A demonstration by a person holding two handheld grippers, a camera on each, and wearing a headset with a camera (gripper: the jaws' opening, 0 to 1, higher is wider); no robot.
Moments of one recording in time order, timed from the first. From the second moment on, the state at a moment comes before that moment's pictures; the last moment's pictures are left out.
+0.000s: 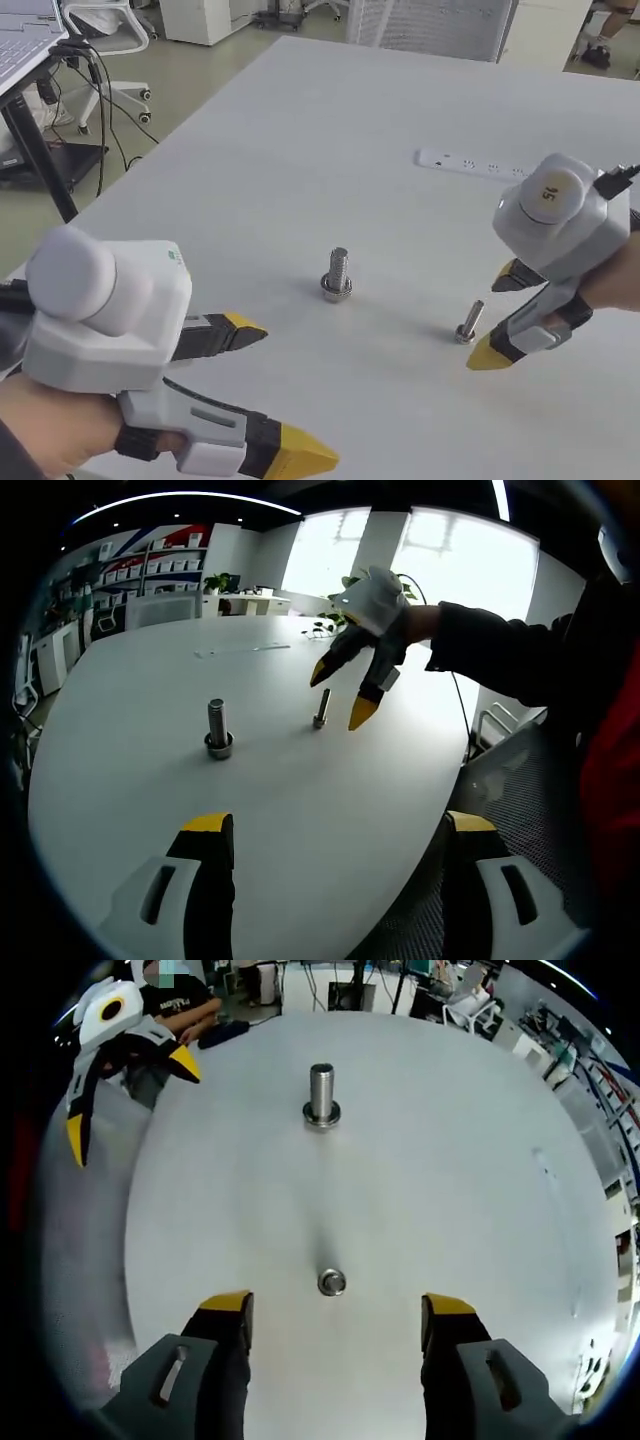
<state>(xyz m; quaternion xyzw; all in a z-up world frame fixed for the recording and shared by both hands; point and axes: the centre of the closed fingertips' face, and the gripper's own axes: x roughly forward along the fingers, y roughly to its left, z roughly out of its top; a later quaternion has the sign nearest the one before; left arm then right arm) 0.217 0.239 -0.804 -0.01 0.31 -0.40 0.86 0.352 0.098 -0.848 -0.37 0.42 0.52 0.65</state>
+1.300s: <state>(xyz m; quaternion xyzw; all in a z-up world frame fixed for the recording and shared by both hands) 0.223 0.239 -0.799 -0.01 0.30 -0.39 0.87 0.329 0.077 -0.823 -0.30 0.37 0.49 0.73</state>
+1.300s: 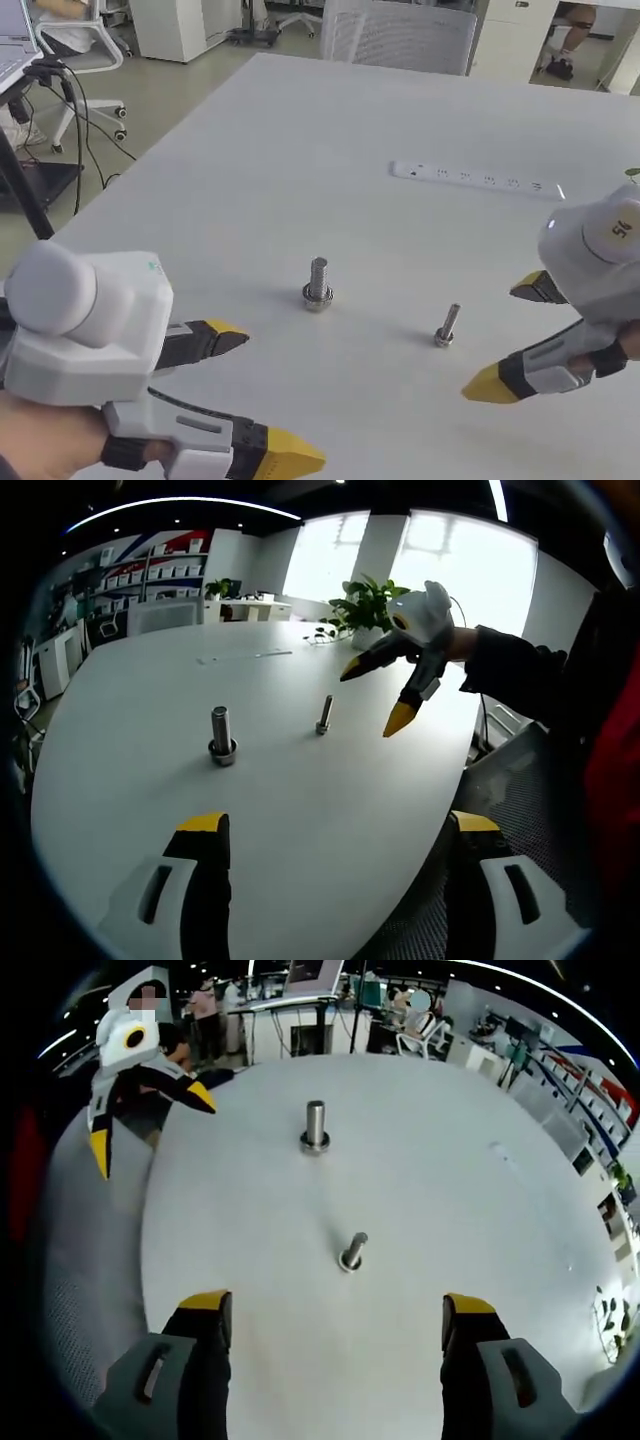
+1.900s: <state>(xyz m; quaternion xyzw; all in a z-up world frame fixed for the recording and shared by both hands) 0.224 0.236 -0.793 -0.01 0.29 -0.40 0.87 0.300 0.079 -0.811 -0.25 0.34 0.48 0.77</state>
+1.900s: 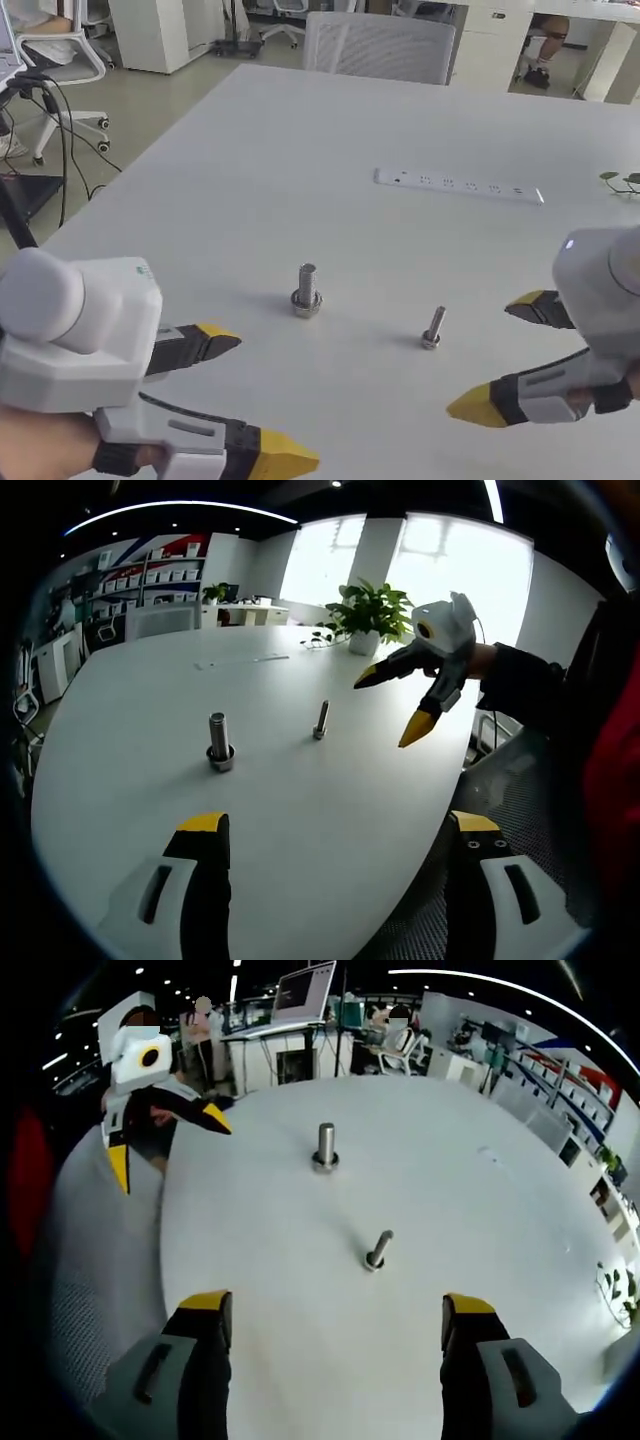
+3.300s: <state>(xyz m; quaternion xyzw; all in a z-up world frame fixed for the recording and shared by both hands) 0.233 0.258 -0.785 -0.02 0.27 -0.36 0.89 0.273 0.093 -0.793 -0.17 0.25 0.43 0.85</state>
